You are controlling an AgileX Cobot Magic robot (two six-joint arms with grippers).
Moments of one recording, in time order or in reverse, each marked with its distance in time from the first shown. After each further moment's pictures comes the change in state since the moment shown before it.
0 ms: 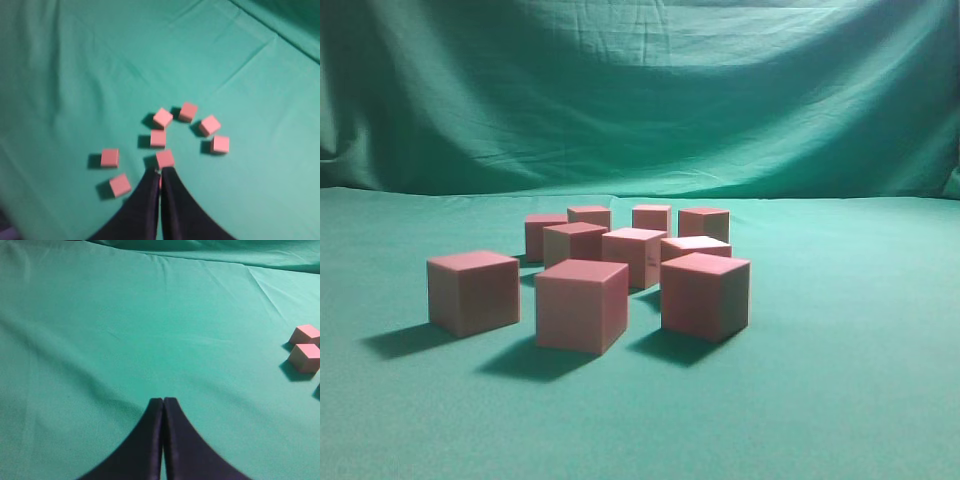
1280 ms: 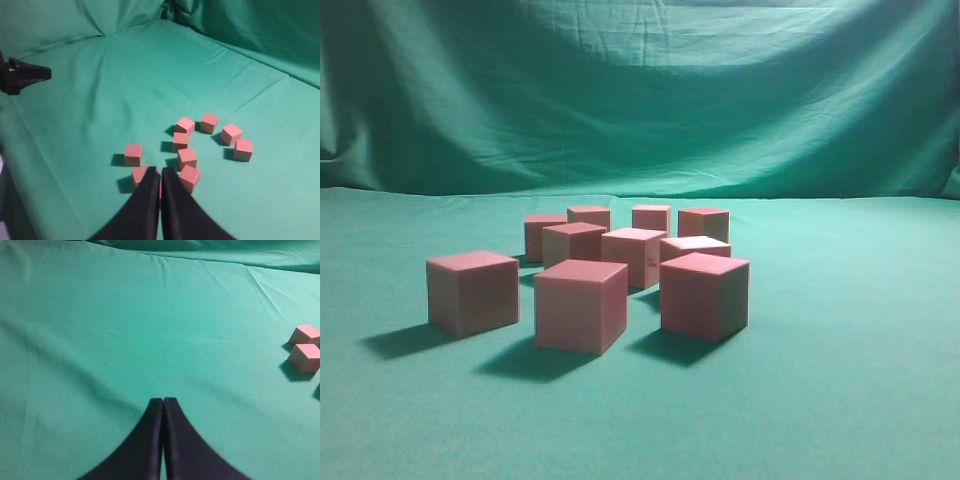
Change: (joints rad) left arm 0.000 0.000 0.000 0.000 0.000 0.000; right arm 0.000 -0.823 0.919 0.083 -0.517 -0.047
